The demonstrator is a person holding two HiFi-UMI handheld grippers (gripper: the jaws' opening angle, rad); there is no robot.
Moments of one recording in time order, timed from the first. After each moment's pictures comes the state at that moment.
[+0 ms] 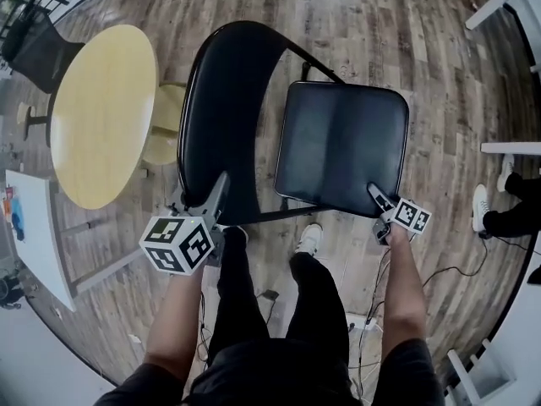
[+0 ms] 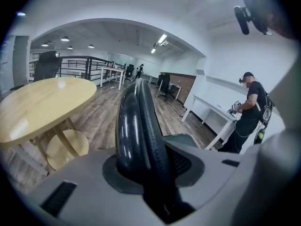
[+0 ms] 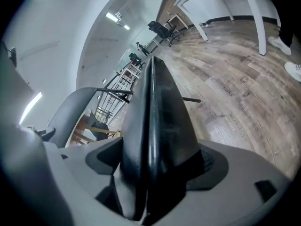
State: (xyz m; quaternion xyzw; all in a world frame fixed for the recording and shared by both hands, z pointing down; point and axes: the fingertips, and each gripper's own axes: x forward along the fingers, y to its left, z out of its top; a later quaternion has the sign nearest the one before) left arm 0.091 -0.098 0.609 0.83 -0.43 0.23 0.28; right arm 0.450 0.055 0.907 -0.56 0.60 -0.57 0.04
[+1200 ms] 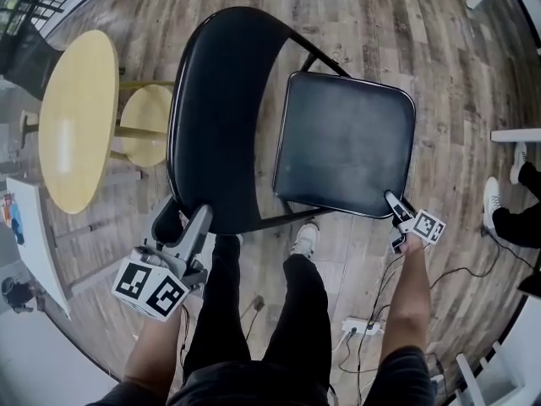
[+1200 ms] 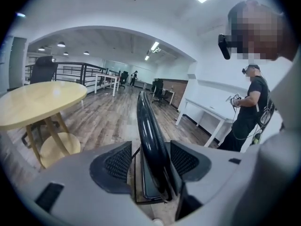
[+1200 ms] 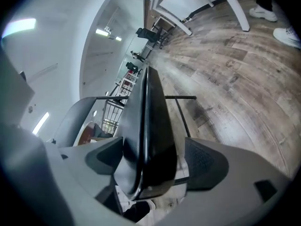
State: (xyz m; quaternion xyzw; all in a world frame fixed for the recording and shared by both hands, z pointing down) left arm 0.153 -0.042 0.616 0.85 -0.42 0.21 0.24; right arm 0.555 0.135 1.000 -0.56 0.57 -0.59 0.08
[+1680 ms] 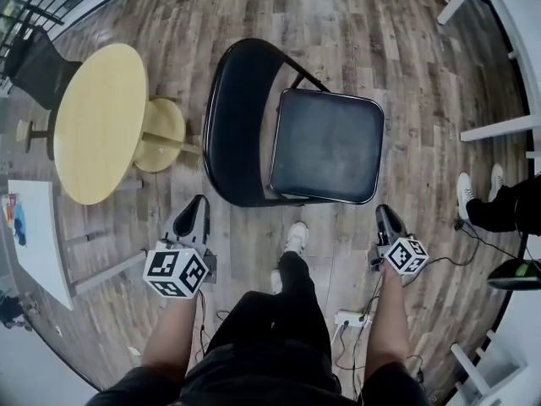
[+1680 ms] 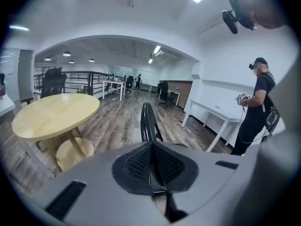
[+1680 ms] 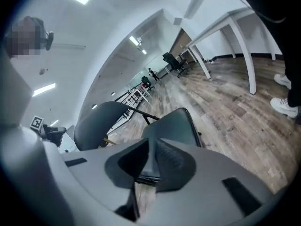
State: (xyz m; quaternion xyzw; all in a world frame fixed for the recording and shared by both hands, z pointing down) left arm 0.107 0.003 0.551 0.84 -0.46 0.20 0.22; right arm 0.503 0.180 0.758 -0.65 0.64 -0.42 0.07
